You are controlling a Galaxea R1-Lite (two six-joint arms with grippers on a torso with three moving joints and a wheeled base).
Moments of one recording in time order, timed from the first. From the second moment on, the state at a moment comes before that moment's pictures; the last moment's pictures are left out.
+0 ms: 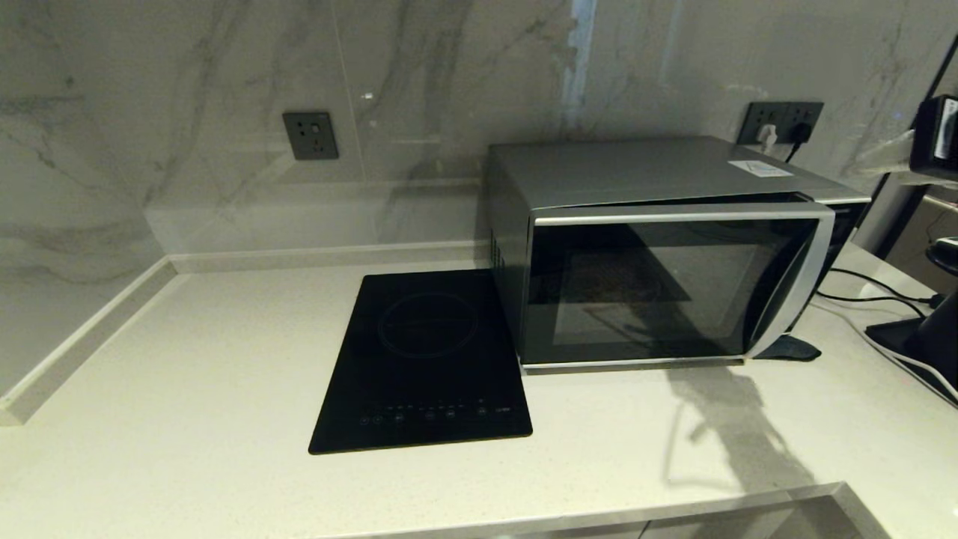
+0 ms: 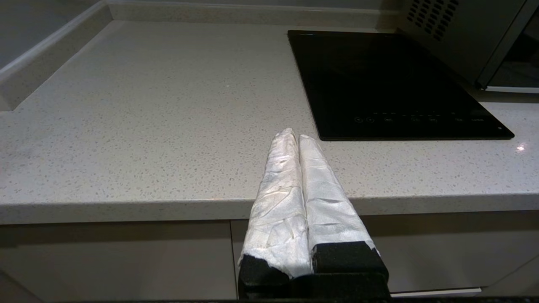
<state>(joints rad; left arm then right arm) 0.00 0.00 0.00 -0.01 0.02 -0.07 0.05 1.54 -1.78 0.67 -0.09 0.23</state>
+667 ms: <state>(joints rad) 0.00 0.00 0.00 -0.01 0.02 -0.07 -0.06 1.90 -1.99 0.53 -0.10 0.25</state>
